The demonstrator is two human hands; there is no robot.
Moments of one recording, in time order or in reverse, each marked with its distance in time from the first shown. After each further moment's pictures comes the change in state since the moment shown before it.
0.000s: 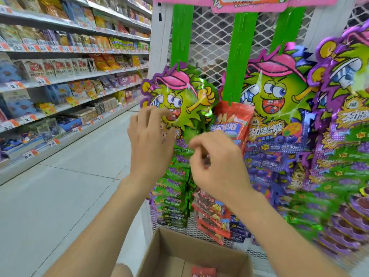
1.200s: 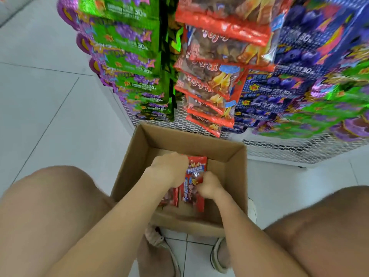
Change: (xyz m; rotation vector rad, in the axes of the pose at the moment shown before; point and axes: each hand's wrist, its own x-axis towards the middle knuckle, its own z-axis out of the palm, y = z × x) left_hand -0.339 -0.034 0.125 0.277 -1.783 -0.185; right_hand -0.474 0.076 0.142 0.156 -1.221 1.502
